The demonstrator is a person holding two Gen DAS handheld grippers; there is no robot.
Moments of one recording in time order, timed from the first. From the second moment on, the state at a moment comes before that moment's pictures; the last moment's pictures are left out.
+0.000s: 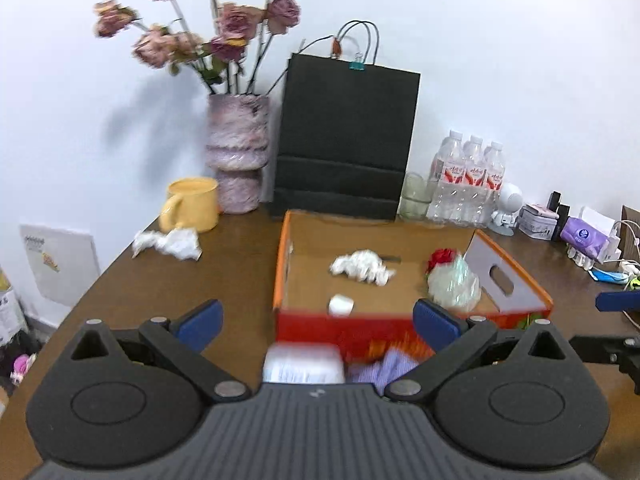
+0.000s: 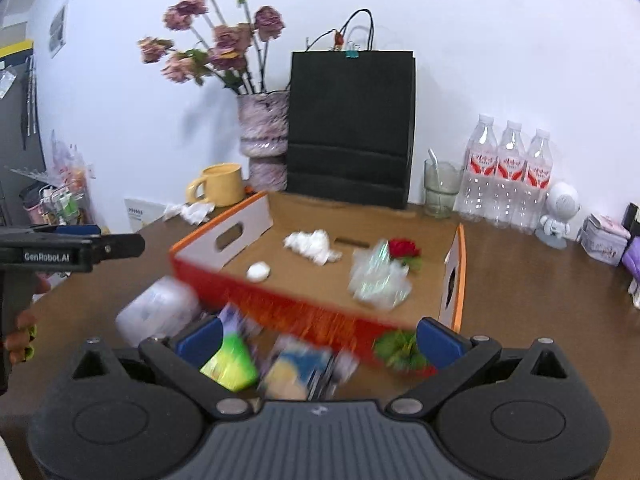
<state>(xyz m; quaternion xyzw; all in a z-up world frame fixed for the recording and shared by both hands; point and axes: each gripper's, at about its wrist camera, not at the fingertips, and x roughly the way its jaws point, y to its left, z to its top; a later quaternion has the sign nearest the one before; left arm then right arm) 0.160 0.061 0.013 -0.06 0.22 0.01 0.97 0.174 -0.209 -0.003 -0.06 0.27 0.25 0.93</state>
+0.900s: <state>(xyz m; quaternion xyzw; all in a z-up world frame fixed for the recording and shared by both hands) 0.081 0.081 -0.037 -0.11 0.27 0.05 0.95 0.094 -0.160 -0.053 -0.07 0.29 0.32 0.90</state>
